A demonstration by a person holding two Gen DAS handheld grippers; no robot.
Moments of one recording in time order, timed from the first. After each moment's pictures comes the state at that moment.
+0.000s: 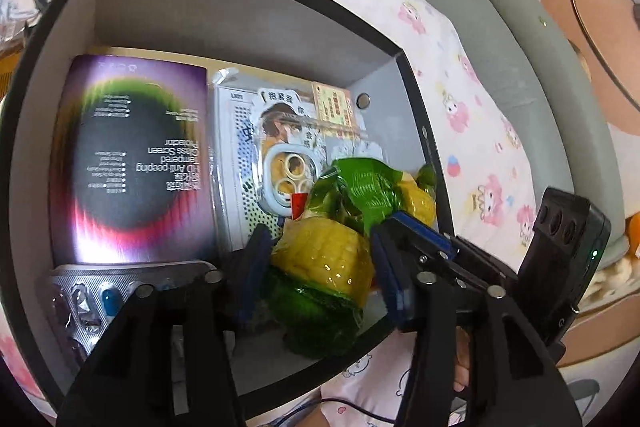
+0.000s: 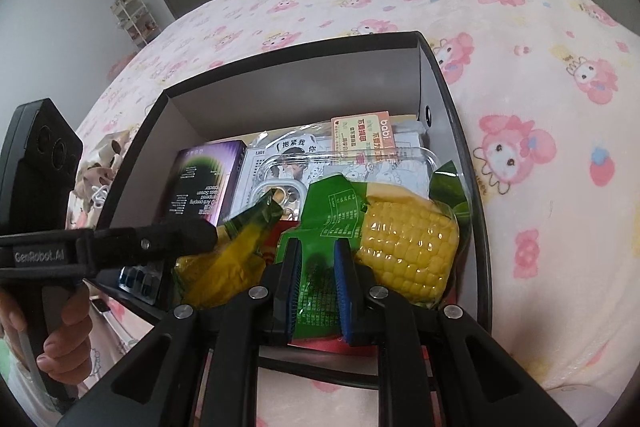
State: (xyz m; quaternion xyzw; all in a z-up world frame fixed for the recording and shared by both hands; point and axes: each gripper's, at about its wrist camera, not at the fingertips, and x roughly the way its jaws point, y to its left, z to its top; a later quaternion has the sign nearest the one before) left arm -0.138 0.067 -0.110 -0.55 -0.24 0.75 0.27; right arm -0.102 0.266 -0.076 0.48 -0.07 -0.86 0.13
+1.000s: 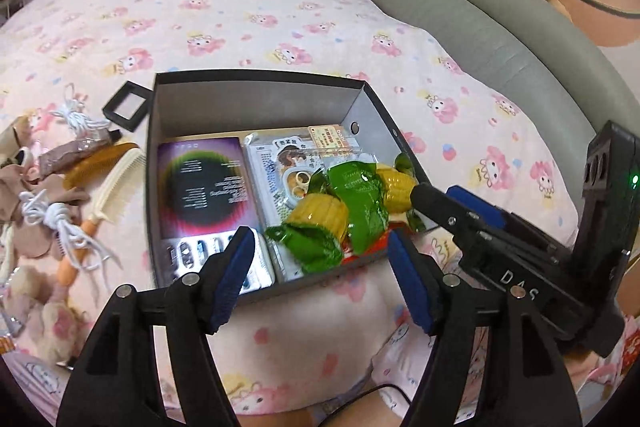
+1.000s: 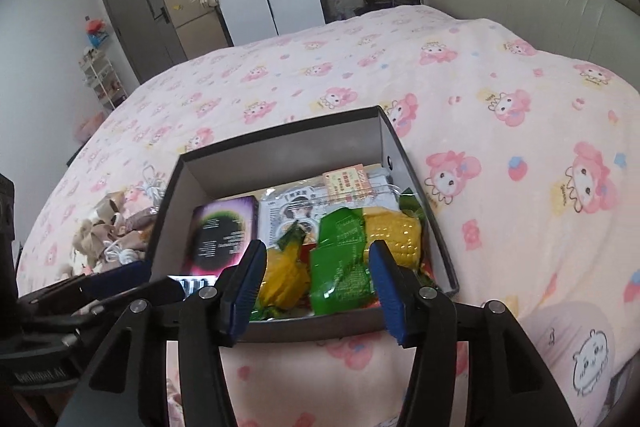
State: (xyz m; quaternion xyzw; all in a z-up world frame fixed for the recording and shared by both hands) left arm -0.049 0.053 -0.017 -0.46 -0.10 0.86 0.22; right arm -0.036 0.237 -0.003 0.39 -0.10 -0.91 0.03
